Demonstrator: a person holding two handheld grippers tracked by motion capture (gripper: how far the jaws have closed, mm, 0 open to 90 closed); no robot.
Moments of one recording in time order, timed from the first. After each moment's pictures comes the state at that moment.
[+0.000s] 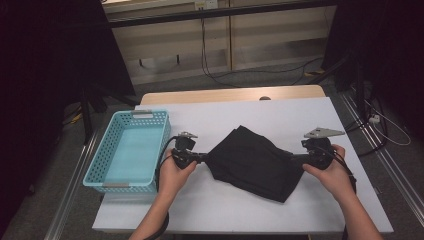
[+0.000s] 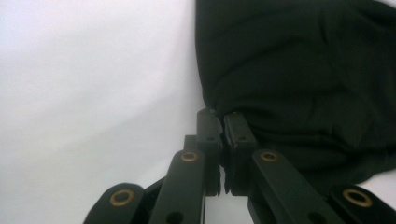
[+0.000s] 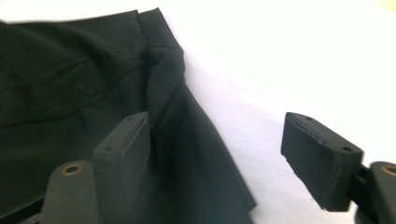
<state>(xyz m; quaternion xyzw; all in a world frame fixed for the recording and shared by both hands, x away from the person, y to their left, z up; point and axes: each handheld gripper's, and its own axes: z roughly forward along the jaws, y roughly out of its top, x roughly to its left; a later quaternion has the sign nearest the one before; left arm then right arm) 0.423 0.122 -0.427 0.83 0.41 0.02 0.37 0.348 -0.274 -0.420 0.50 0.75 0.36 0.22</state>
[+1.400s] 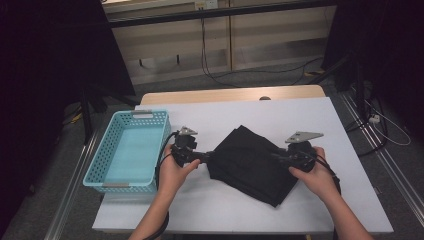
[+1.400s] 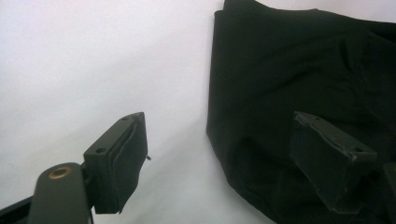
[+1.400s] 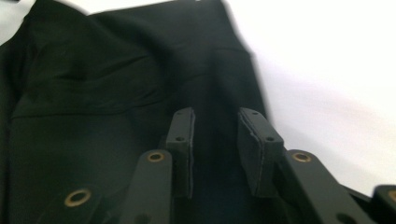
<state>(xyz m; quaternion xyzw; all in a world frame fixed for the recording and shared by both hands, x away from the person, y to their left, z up) 0.423 0.114 -0.421 0.83 0.40 0.09 0.38 0.352 -0.231 -0.429 0.45 0.80 0.36 0.18</state>
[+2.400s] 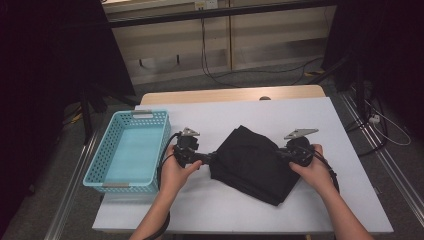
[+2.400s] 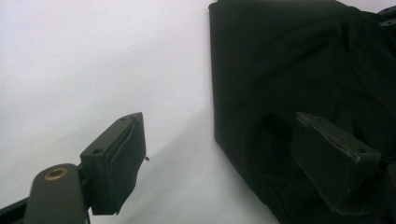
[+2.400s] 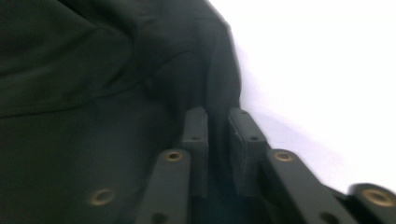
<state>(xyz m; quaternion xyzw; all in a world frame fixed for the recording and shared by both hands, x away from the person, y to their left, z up) 0.423 0.109 -0.425 0.83 0.39 0.08 0.38 0.374 -0.245 -0.445 0.48 0.80 0.32 0.17</state>
